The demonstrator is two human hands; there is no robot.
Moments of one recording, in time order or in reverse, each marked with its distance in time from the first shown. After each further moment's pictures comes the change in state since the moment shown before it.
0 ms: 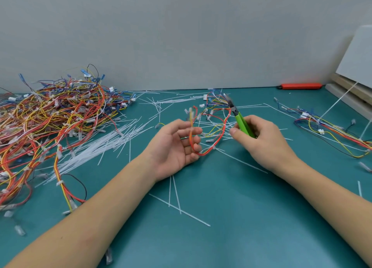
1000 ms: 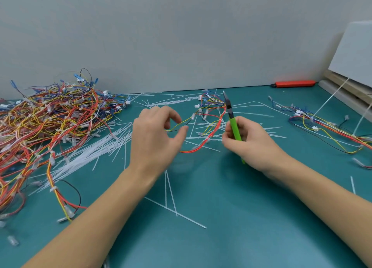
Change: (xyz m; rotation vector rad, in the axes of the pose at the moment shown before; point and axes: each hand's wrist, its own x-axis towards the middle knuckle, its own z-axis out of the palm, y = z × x) left_hand -0.014 0.005 0.007 1.408 0.683 1.121; right_hand -0.006 -0.015 0.007 0.270 -0.160 0.099
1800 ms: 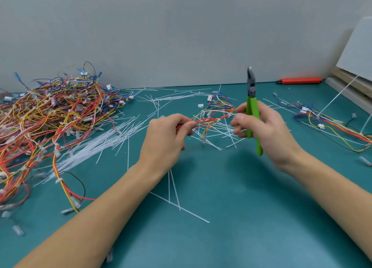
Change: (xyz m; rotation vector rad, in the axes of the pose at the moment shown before) left_hand -0.008 -0.010 0.015 -0.238 -0.215 -0.186; right_hand -0.004 -0.020 -0.009 0.181 0.079 -0.039
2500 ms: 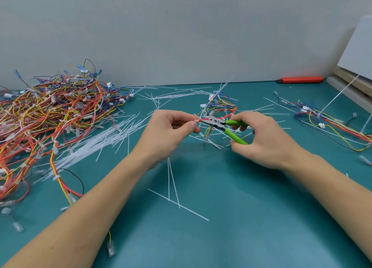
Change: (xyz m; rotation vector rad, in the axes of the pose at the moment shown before) left_hand 0.007 0.003 -0.010 -0.429 -0.205 -0.204; right_hand 0.005 0.020 -0.017 -0.801 -0.158 -0.275
